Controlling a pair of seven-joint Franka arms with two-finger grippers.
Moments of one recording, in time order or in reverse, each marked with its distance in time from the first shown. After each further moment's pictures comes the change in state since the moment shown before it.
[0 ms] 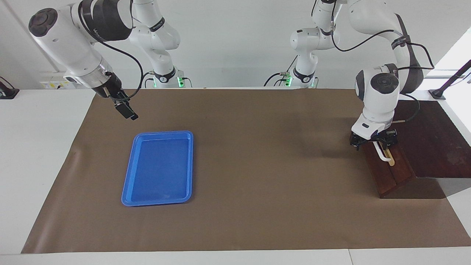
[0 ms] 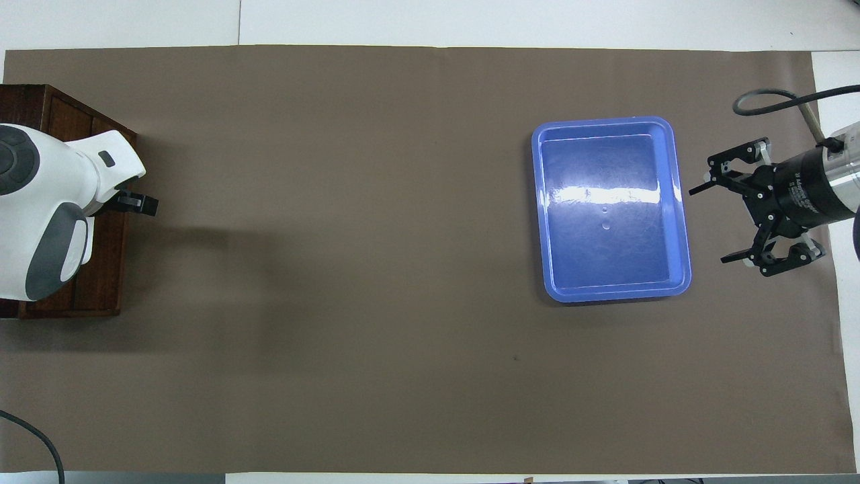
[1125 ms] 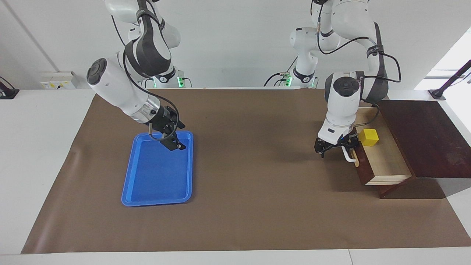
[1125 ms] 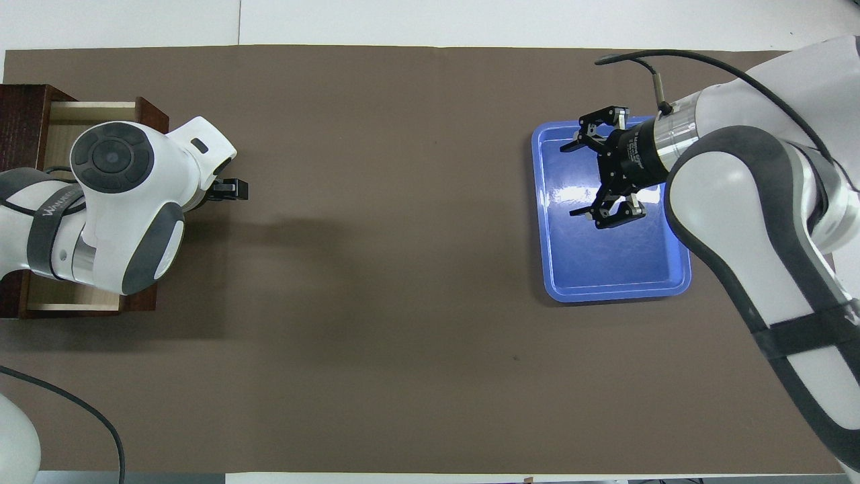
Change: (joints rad) left arm -0.217 0.045 -0.012 0.050 -0.119 -0.022 -0.378; right arm 0.211 0.236 0.006 -0.012 0.359 0.393 0.189
